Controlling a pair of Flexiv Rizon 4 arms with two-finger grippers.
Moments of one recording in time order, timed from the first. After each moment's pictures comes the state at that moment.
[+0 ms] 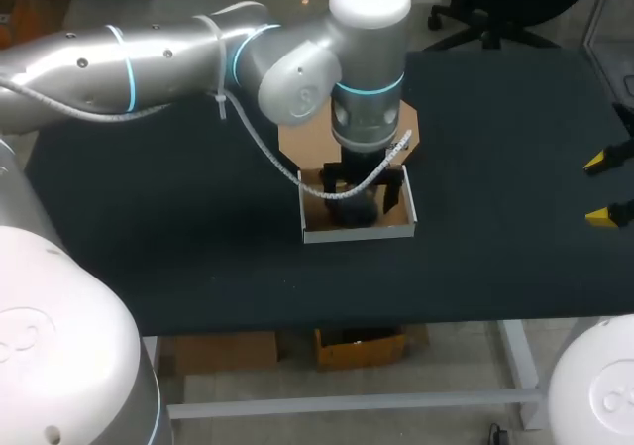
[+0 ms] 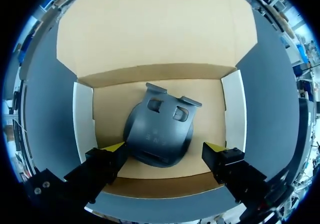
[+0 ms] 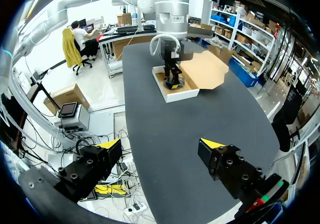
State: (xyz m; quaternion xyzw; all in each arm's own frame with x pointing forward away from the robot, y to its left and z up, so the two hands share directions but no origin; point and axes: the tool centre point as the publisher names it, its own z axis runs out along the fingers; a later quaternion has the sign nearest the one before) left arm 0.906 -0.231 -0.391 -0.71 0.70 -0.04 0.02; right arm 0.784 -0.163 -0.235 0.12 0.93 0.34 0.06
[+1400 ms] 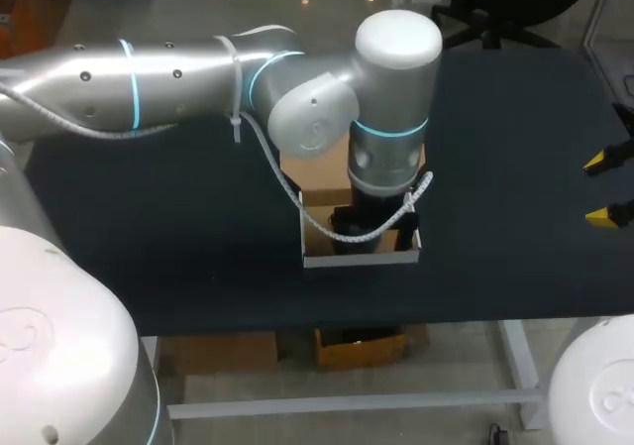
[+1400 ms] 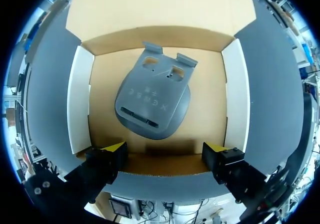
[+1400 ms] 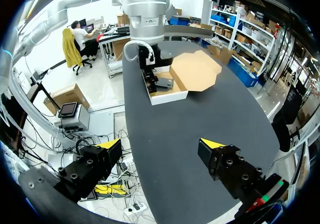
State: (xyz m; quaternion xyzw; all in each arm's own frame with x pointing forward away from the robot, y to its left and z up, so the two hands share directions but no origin) left arm 0.810 -0.245 -0.400 -0.73 0.68 0.00 0.02; right arm 0.784 -0.163 -0.235 0.12 0.93 0.34 0.06
